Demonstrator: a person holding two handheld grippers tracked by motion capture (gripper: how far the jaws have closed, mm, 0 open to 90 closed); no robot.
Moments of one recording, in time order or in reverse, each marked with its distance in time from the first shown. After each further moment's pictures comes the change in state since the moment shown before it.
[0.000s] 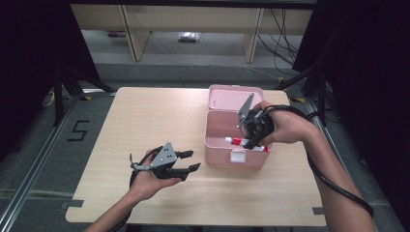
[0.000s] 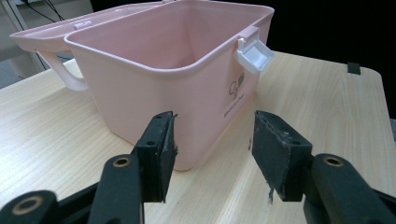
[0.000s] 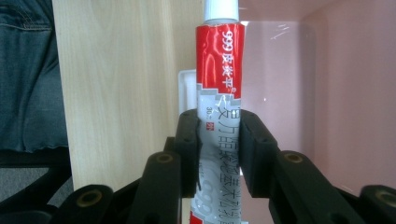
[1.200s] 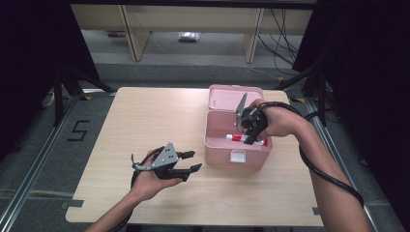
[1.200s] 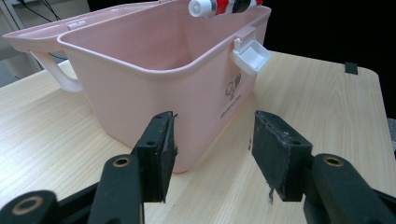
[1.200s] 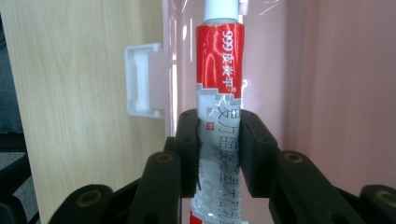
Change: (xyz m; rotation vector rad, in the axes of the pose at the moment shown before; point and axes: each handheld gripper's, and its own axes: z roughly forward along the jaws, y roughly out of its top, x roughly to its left) left arm -0.002 0.000 0.003 0.004 -0.005 0.000; right arm -0.030 0.002 0.026 0.067 0.001 -0.008
